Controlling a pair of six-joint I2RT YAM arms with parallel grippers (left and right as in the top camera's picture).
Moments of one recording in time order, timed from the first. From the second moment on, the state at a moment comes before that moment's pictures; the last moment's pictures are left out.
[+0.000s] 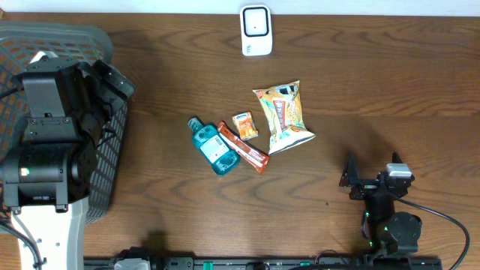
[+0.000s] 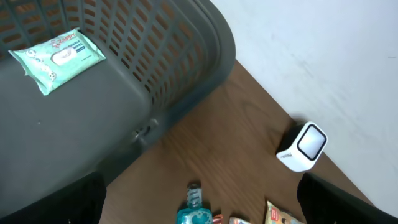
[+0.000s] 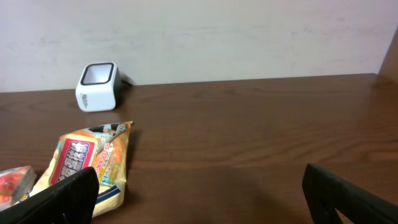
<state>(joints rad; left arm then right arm) 0.01 1.16 1.52 -1.05 -0.17 -0.75 0.01 0.01 0.01 -0.07 0.02 0.07</state>
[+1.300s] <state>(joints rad) 0.58 1.68 1.46 -1.01 -0.11 -0.87 0.01 0.01 0.01 -0.07 0.02 0.07</state>
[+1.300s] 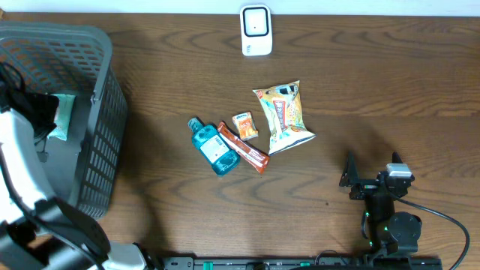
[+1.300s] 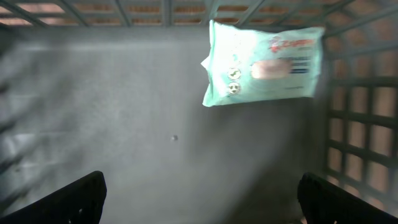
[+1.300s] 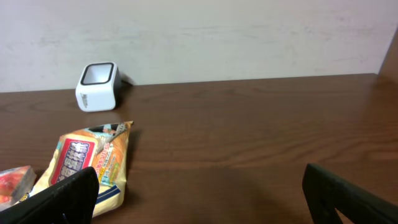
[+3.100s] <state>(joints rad) 0.58 1.95 1.45 -0.80 -0.27 -0.79 0.01 0.01 0.01 -0.07 0.02 0.07</state>
